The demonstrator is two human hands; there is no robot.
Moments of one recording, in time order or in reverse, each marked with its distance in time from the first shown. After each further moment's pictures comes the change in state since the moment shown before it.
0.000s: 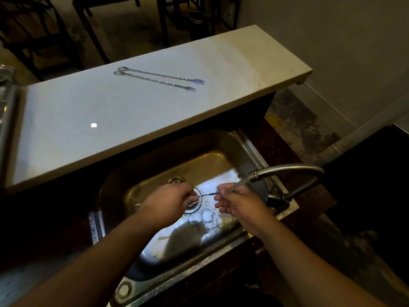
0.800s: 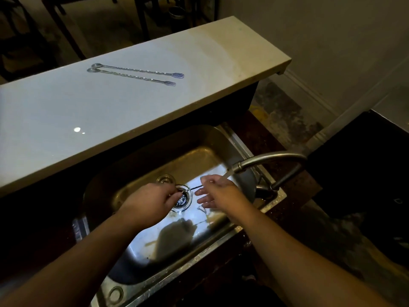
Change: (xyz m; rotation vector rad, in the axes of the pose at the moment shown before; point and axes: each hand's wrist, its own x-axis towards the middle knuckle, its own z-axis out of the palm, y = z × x) left_hand 0.001 -0.017 0.005 0.135 0.000 0.041; right_hand 0.010 -0.001 0.014 -0.171 0.043 0.043
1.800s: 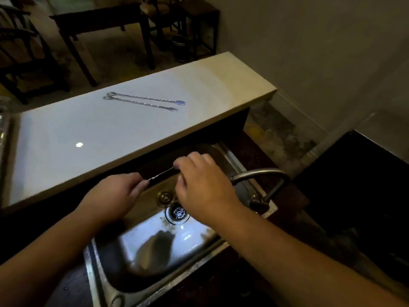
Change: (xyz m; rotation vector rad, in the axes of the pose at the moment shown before) left_hand -0.027 -0.018 -0.111 -0.012 0.136 -0.172; right_hand -0.090 -0.110 0.045 -1.136 0.314 -0.954
